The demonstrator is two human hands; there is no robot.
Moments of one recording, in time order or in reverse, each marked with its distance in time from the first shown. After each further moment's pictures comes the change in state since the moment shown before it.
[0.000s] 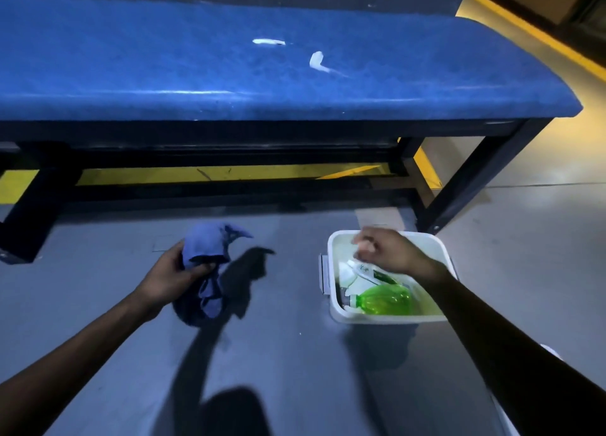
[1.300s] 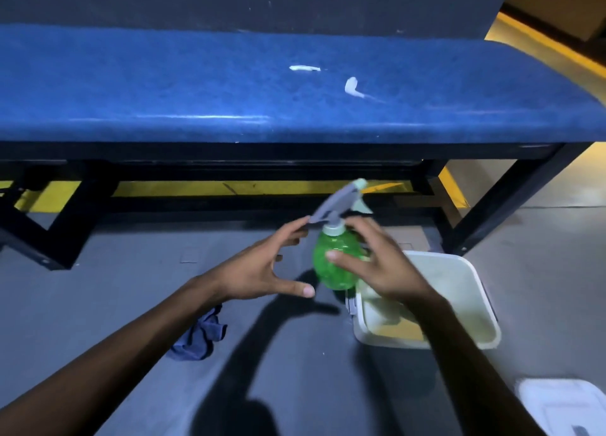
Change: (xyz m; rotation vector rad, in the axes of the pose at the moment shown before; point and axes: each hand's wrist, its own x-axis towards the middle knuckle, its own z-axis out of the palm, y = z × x) left_hand 0.001 0.090 0.039 0.325 -0.444 0.437; right_hand -0.034 -0.124 -0.005 0.395 0.139 -0.316
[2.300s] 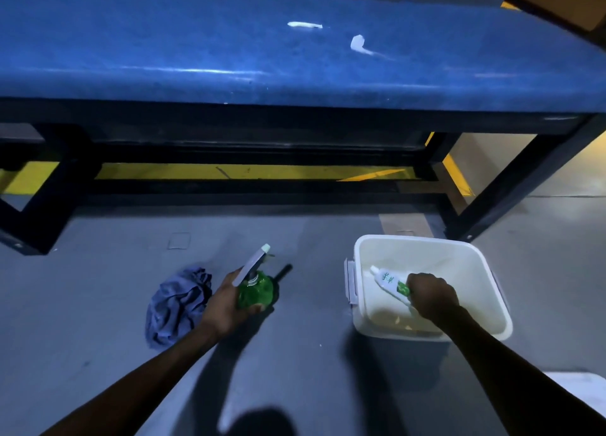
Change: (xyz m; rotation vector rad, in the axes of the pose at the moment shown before) left_hand -0.024 -0.186 0.094 0.080 0.354 -0.395; right_hand -0.040 0.262 0.007 -1.122 -0.150 0.514
